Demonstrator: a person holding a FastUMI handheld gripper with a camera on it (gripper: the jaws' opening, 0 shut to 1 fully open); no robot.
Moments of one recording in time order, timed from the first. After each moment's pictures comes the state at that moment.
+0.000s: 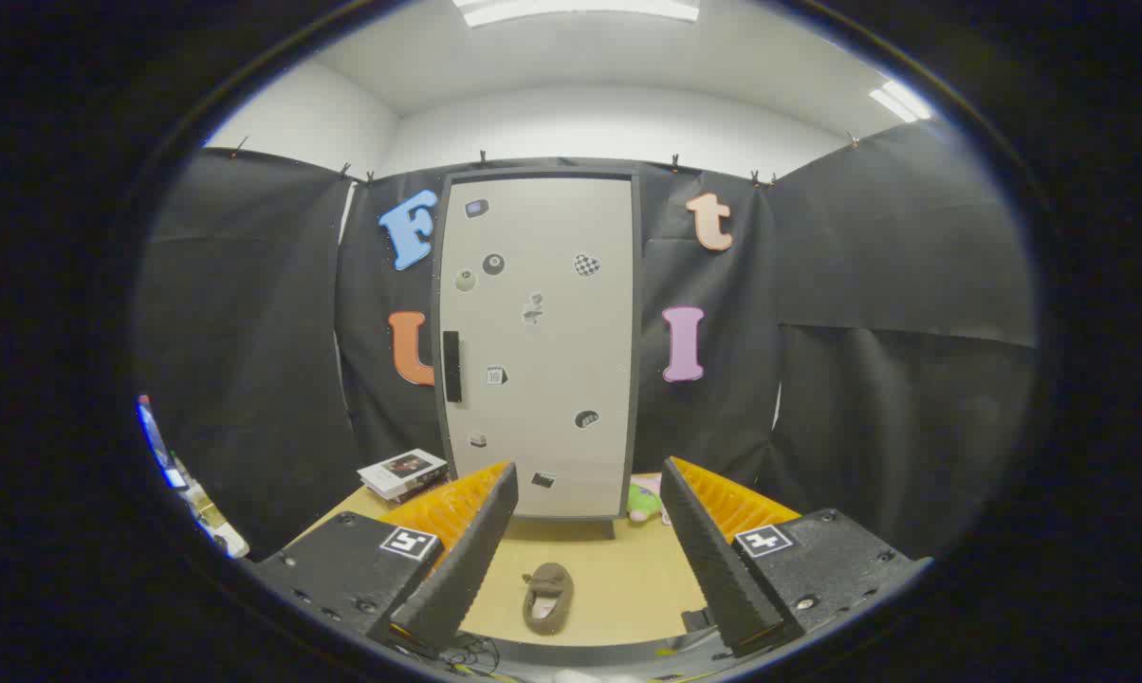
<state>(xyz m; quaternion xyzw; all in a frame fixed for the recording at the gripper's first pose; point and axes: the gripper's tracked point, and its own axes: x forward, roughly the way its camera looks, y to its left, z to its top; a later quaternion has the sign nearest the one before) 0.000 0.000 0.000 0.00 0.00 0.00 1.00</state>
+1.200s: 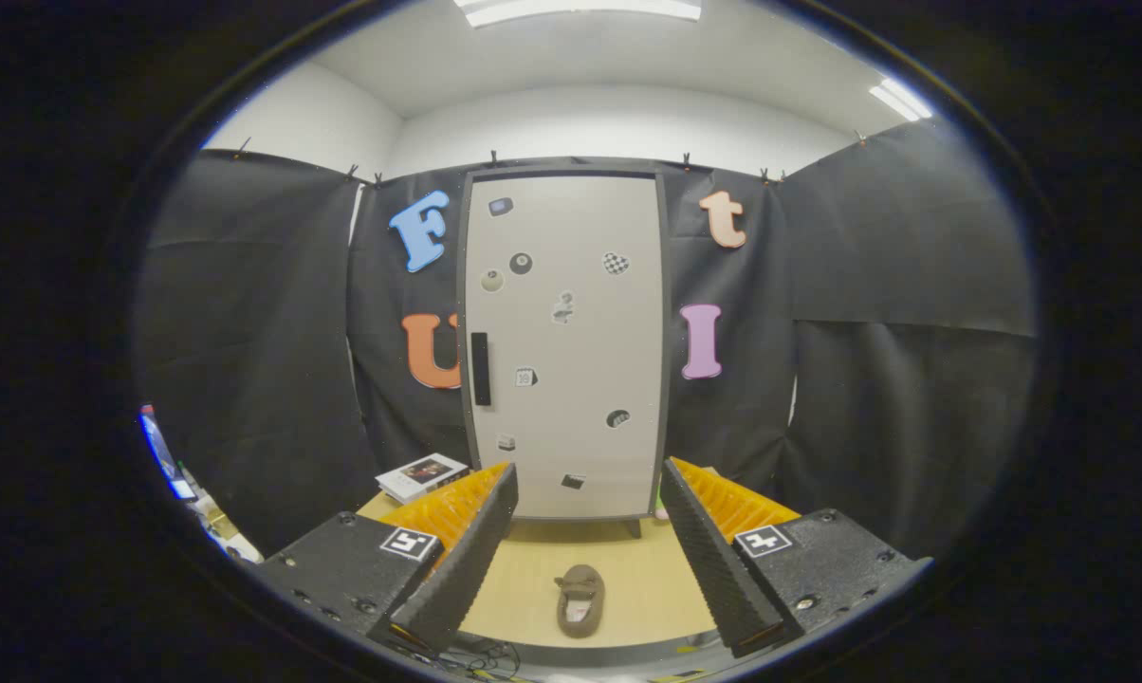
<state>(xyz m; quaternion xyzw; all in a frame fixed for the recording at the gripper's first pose) 0.018 0.059 -0.002 0.02 0.00 0.02 1.00</state>
